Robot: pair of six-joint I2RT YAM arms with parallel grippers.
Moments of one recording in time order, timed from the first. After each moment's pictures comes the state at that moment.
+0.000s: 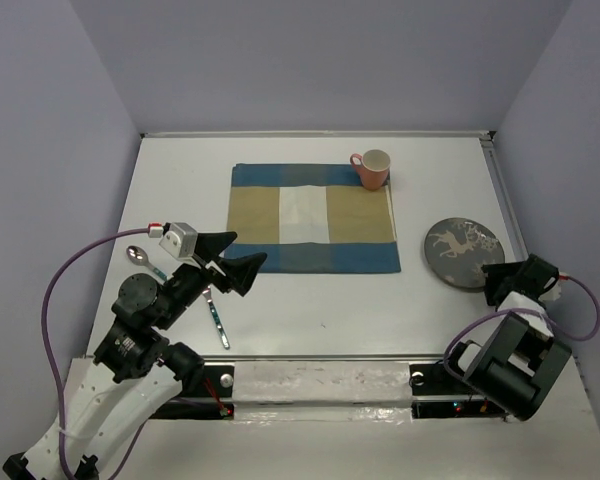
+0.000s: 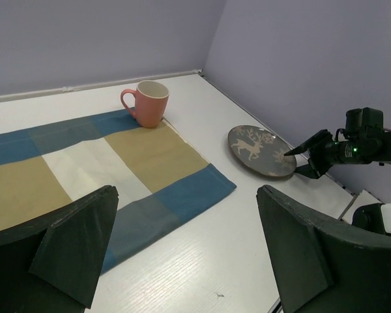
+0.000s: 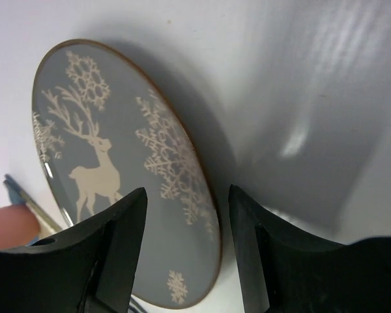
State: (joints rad) left arm -0.63 0.37 0.64 -0.15 0.10 -0.32; right arm -0.68 1.10 0.36 -0.06 -0.13 0.91
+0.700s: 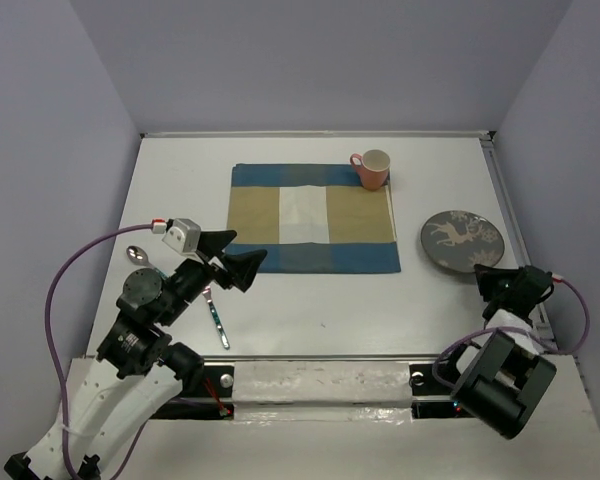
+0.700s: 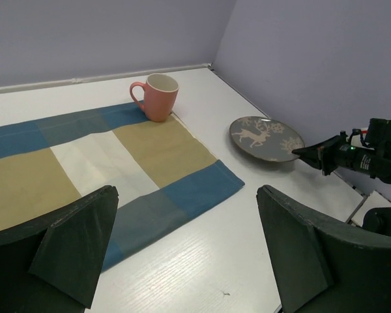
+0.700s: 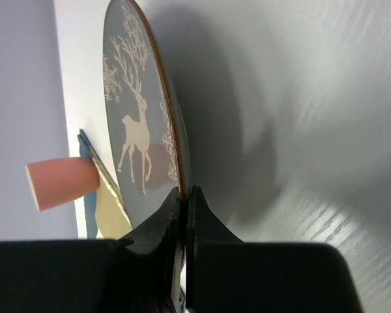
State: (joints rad) left arm -0.61 0.39 0.64 -0.15 0.10 -0.32; right arm -0.69 1.05 0.19 0.29 -0.36 1.01
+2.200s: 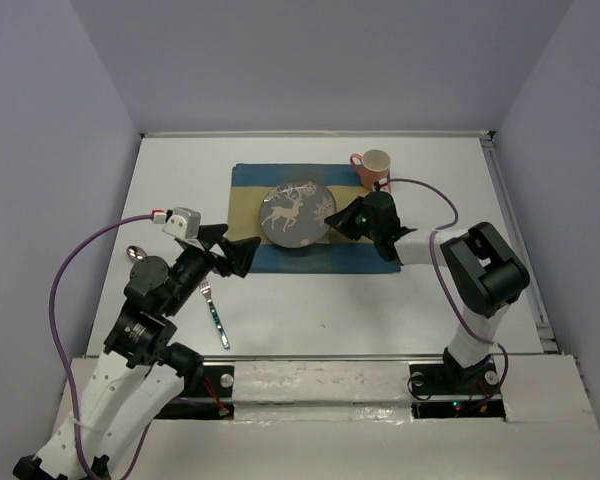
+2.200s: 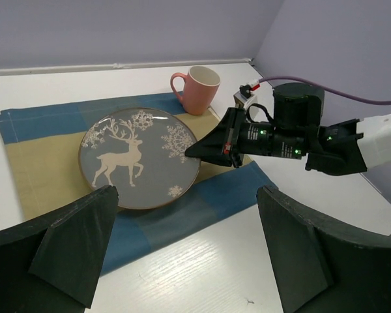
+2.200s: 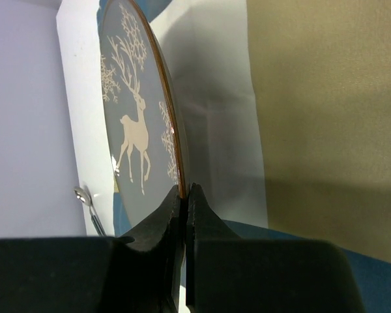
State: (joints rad) left arm -0.49 0.46 0.64 -0.15 0.08 -0.32; right arm 0.49 1.79 0.87 0.49 -0.12 1.07
